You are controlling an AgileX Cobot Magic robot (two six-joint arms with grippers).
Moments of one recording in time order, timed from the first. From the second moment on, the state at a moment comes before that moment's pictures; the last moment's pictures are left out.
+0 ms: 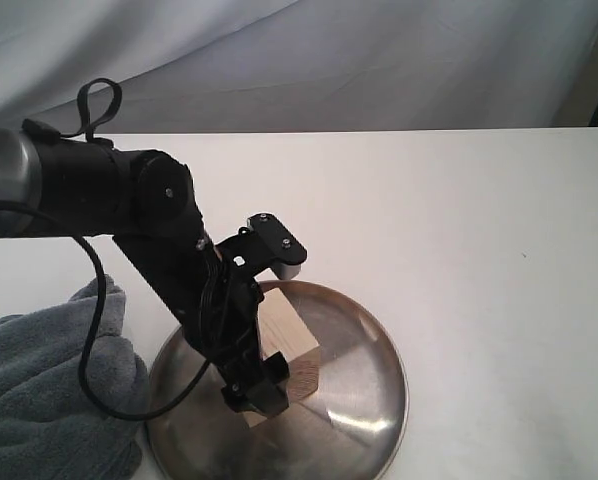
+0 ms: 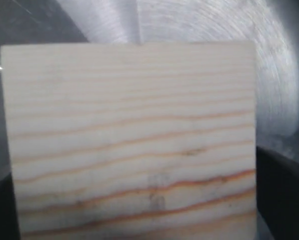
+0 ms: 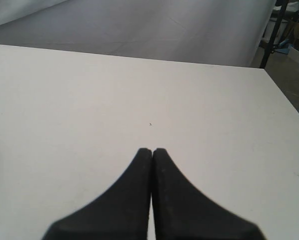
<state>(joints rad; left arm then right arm) -0.63 1.90 -1.12 -0.41 0.79 0.71 0.00 0.01 0.00 0.03 0.35 -0.12</state>
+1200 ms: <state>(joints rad) -0.63 0.75 -1.09 -0.13 0.93 0.05 0.00 0.01 0.00 0.03 0.35 -0.12</state>
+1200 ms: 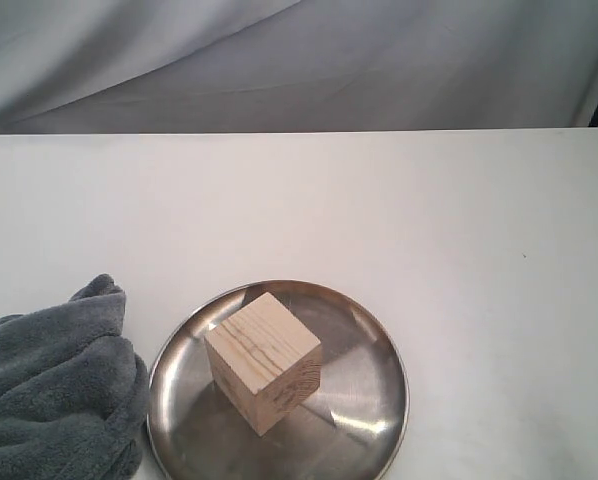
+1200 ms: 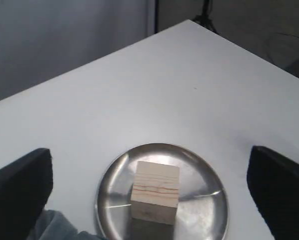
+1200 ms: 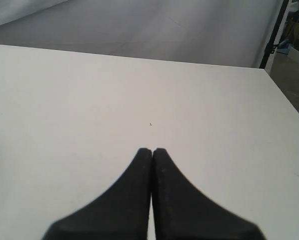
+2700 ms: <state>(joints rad) -0.63 0.00 -0.94 0.22 1.12 -0.17 0.00 0.01 0.00 0.03 0.35 -0.12</state>
